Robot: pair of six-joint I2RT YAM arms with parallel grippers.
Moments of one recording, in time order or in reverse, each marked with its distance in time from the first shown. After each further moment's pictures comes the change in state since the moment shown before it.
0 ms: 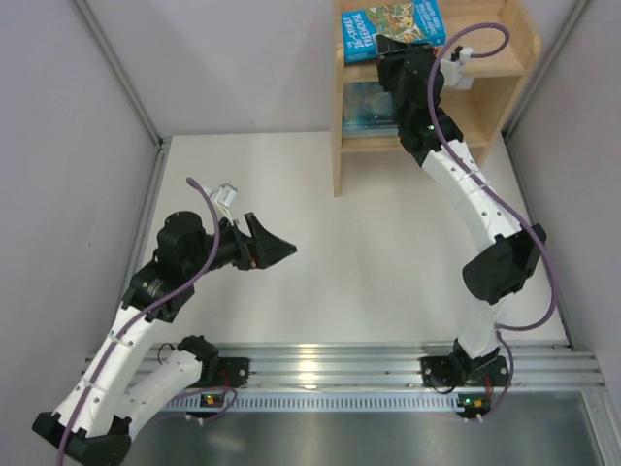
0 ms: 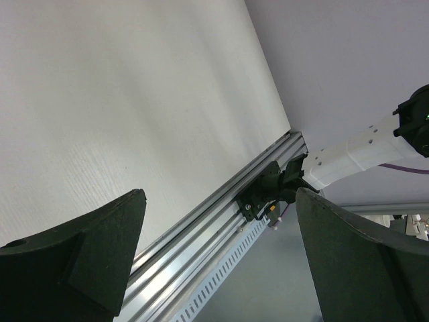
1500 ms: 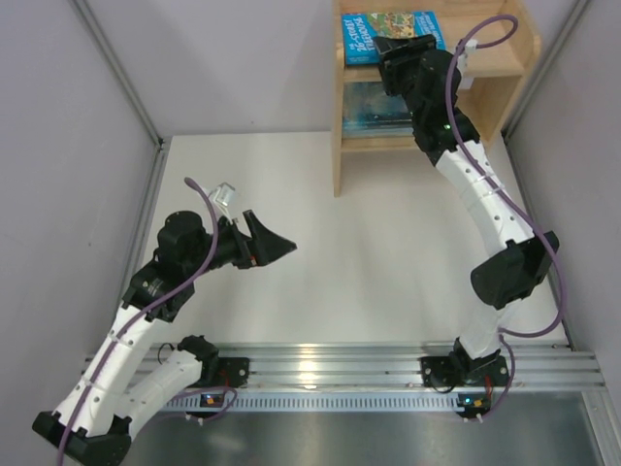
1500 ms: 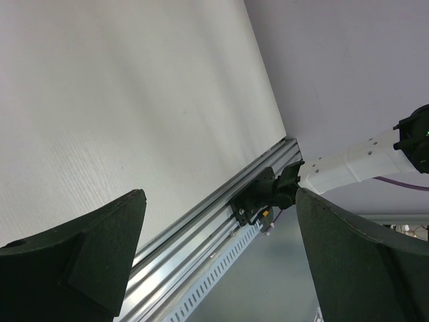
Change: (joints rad) left arm 0.000 0.013 0.000 0.002 -0.019 -0.046; right arm -0.058 -0.045 -0.029 -0.066 -0.238 -0.003
